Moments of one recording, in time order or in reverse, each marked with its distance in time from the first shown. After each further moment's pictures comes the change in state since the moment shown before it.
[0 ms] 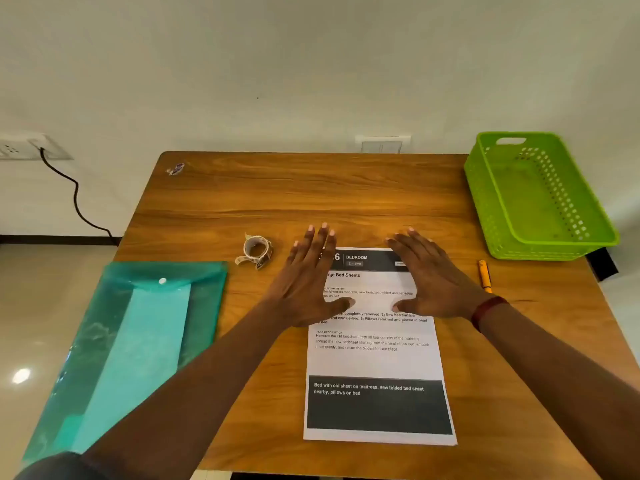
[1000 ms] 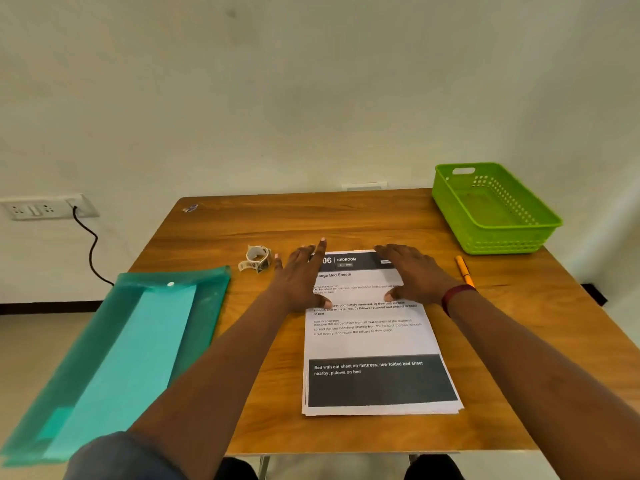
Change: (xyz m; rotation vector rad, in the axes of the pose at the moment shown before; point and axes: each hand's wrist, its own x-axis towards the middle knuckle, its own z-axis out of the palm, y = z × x) left_hand -0.009 0.003 0.019 0.101 0.028 -0.101; right_hand -0.017 -0.019 0.023 -0.046 0.088 0.196
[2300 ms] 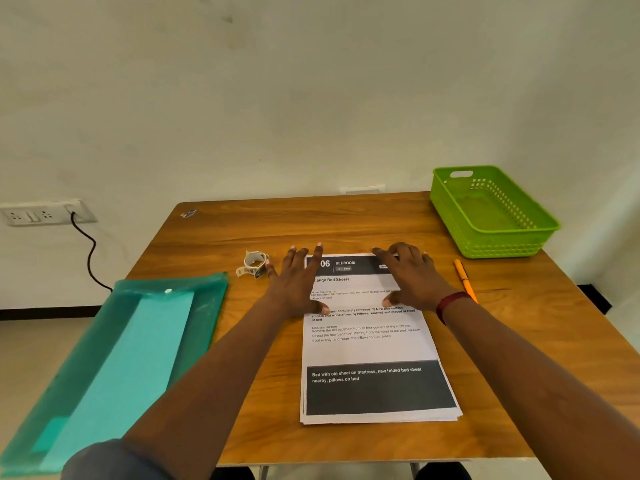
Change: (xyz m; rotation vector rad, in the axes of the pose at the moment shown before) left_hand 0.001 0.000 -0.003 0.038 -0.022 -0.044; right_hand -0.003 -0.008 -0.002 -0.110 0.067 0.026
